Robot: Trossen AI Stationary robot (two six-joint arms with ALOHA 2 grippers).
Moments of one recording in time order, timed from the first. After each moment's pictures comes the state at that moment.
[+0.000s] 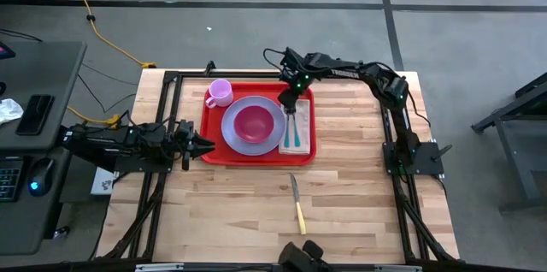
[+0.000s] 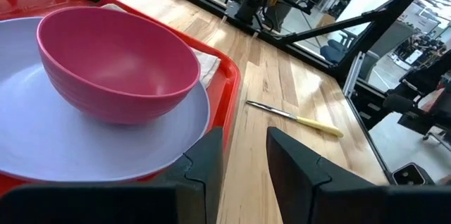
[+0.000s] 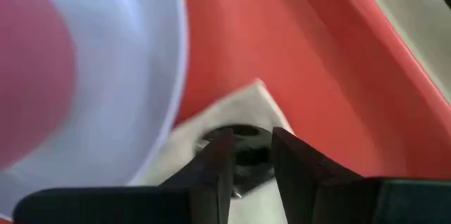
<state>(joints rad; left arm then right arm) -0.11 0.03 0.10 -0.29 -0.15 -0.47 -0.59 2.11 1.66 -0.74 -0.24 0.08</state>
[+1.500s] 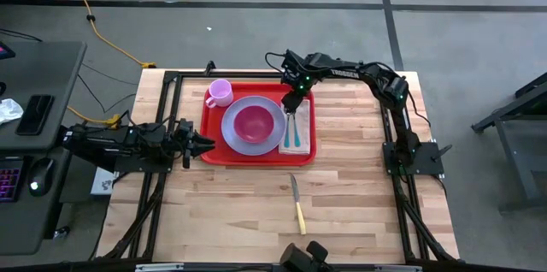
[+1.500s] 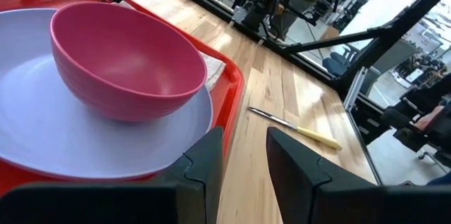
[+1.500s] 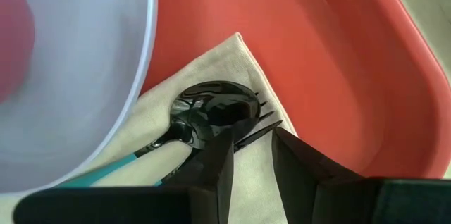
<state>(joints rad) -0.11 0.03 0.10 -0.29 -0.17 -0.55 -0.59 2.11 1.65 -0.84 -0.19 0.04</state>
